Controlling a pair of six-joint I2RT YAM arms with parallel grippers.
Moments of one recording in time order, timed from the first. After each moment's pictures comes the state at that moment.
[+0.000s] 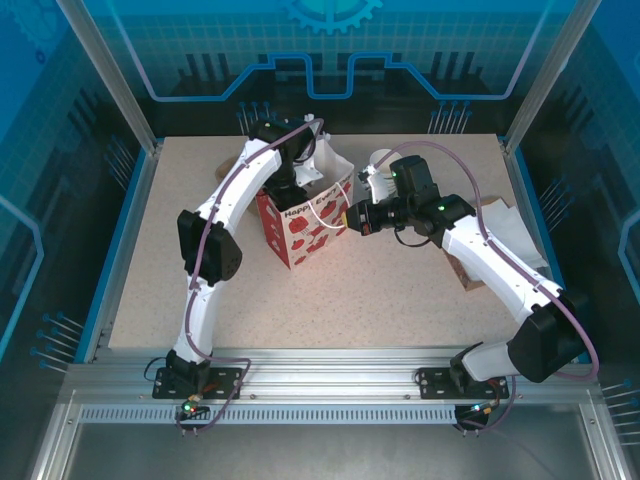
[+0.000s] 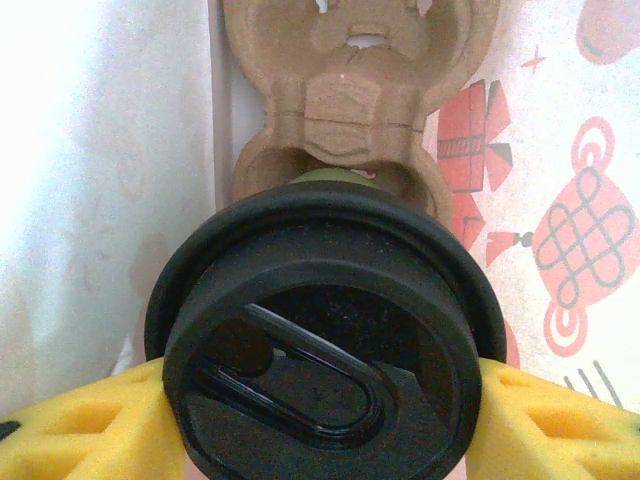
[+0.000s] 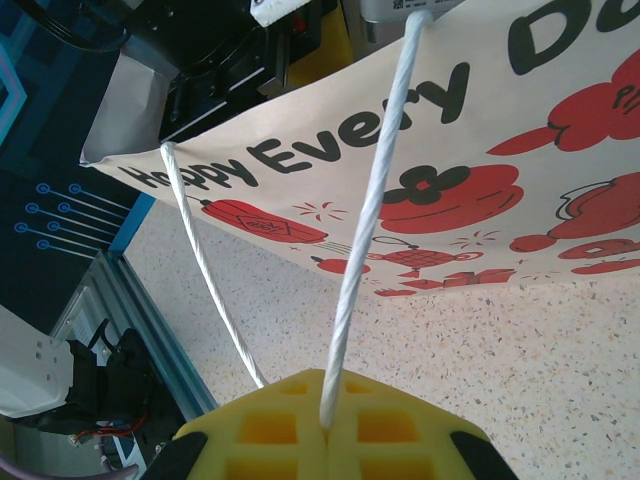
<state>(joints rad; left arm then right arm) -0.41 2.26 2.40 -1.67 0.05 0.33 0.49 1.40 1.25 -0.57 -0.54 0.30</state>
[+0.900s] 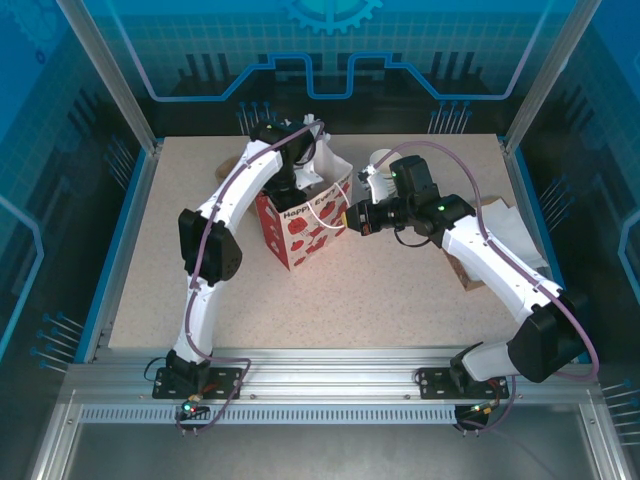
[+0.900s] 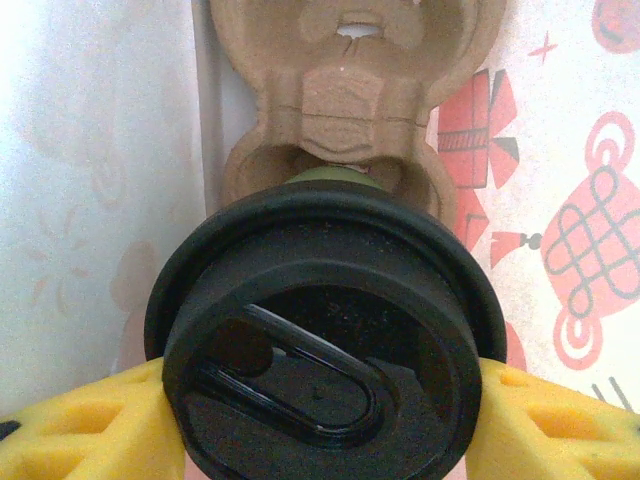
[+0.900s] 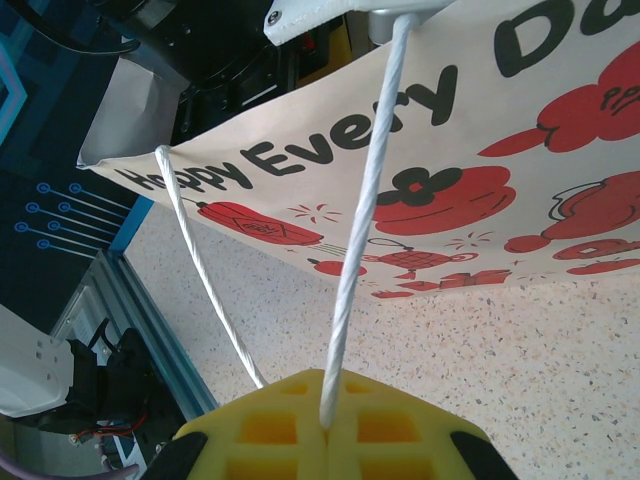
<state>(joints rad) -0.41 2.26 2.36 -1.67 0.05 0.33 0.49 1.40 1.25 -0.57 -0.54 0.30</state>
